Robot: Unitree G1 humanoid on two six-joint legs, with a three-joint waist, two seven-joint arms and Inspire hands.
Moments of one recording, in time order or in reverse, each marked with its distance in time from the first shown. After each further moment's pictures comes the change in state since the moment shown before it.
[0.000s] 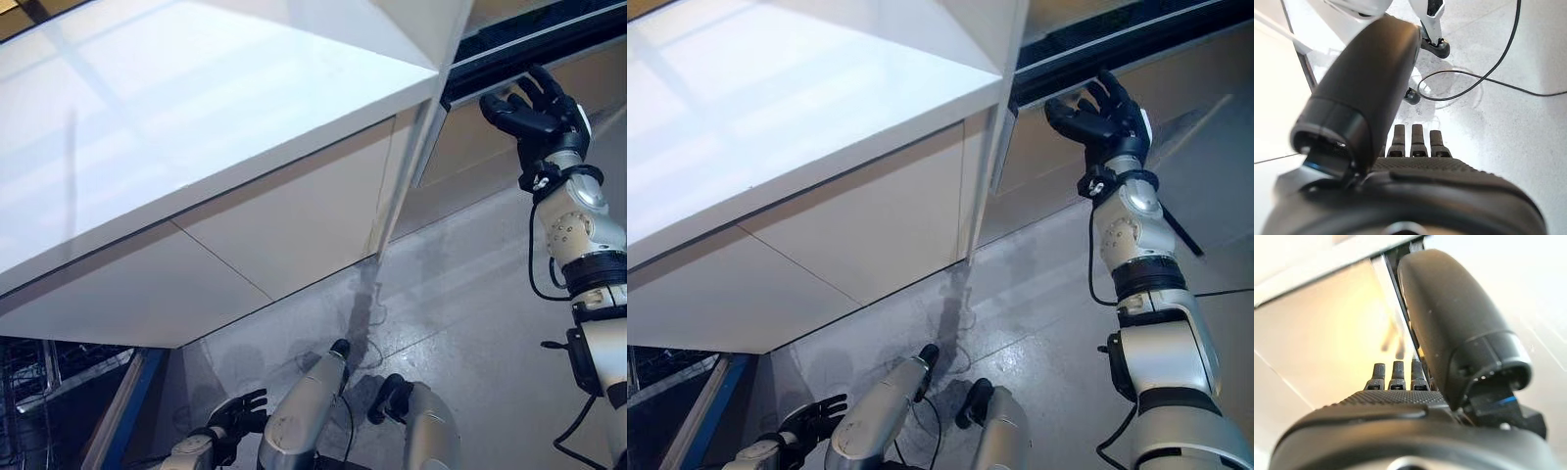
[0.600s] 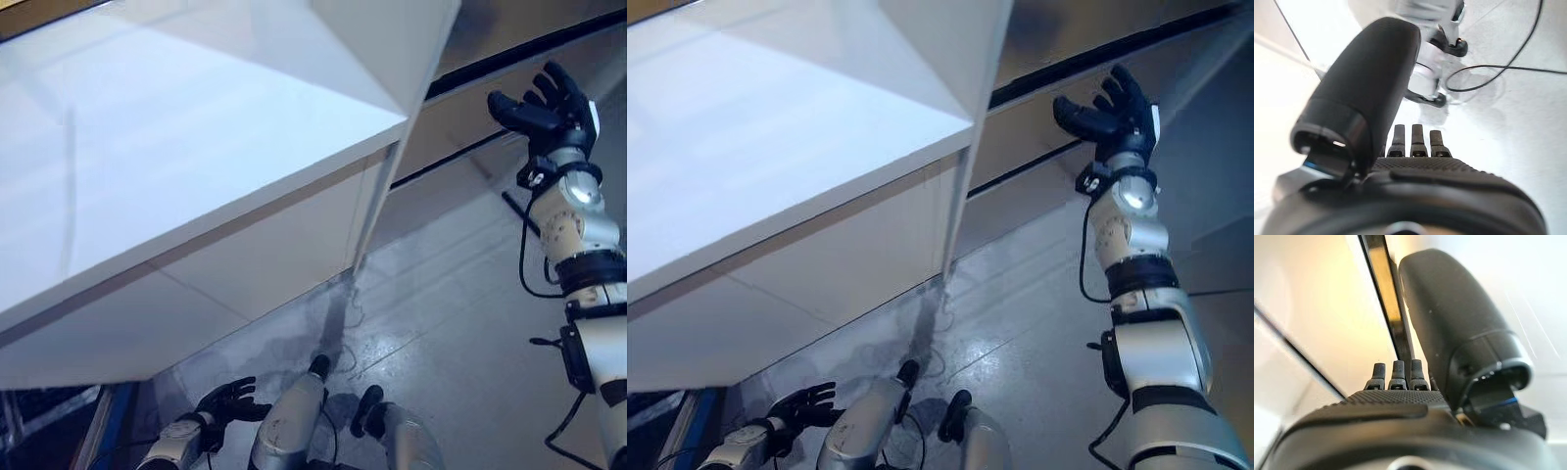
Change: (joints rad) left arm -0.038 0.083 0.004 -0.029 0.042 0.018 0.001; right arm 0.192 0.061 -0.095 -0.146 -0.165 -0.014 -0.117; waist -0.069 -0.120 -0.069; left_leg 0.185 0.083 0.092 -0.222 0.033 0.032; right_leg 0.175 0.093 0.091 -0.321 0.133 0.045
